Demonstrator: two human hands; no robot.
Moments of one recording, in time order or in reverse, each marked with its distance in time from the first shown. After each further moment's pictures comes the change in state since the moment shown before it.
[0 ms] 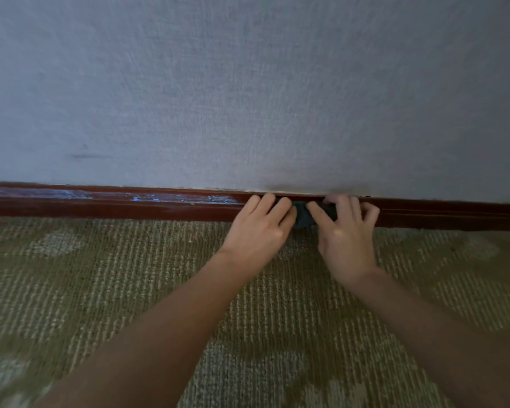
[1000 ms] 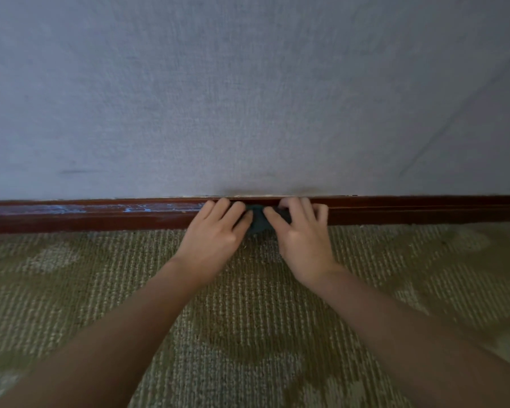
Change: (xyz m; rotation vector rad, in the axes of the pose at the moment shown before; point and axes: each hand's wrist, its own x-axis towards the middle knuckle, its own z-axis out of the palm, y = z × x) left_hand -0.029 -0.032 -0.009 0.082 -0.038 0.022; right_hand 0.014 -0.039 0.000 0.085 -0.099 -0.049
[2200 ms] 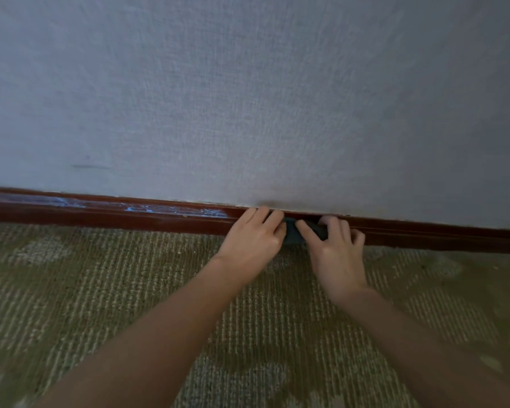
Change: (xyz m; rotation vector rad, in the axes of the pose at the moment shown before) left_hand 0.035 0.033 -0.001 -0.053 -0.027 -0.018; right_hand -0.018 0.037 -0.021 -0.222 -0.178 0.124
